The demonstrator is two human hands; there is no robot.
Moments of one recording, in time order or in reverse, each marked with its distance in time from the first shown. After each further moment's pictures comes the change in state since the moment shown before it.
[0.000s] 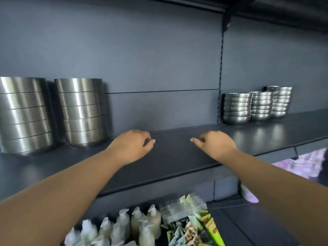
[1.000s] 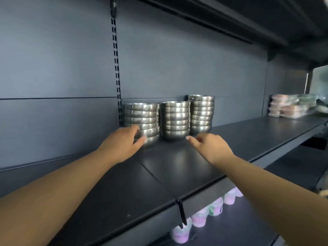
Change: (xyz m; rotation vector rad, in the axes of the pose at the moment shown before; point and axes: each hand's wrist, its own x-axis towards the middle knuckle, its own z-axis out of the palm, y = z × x) left_hand 0.308 0.295 0.146 -0.244 0.089 0.083; right_hand 0.091 0.404 -0.028 0.145 0.131 0.258
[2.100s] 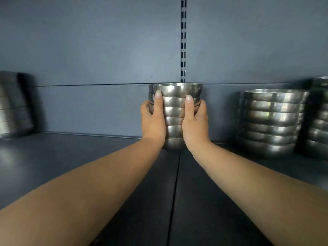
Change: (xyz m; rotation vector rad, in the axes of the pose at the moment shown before) left_hand 0.057 0.008 0.029 -0.819 0.830 -0.805; right_hand 0.113 -0.115 0.109 1.289 -0.253 -0.171
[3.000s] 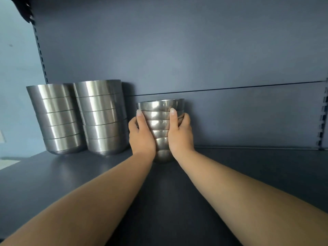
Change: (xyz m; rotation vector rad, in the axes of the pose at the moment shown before) left_hand 0.165 -0.016 -0.371 0.040 0.223 0.011; right_hand -0.076 -0.024 0.402 -0.051 -0.063 0.076
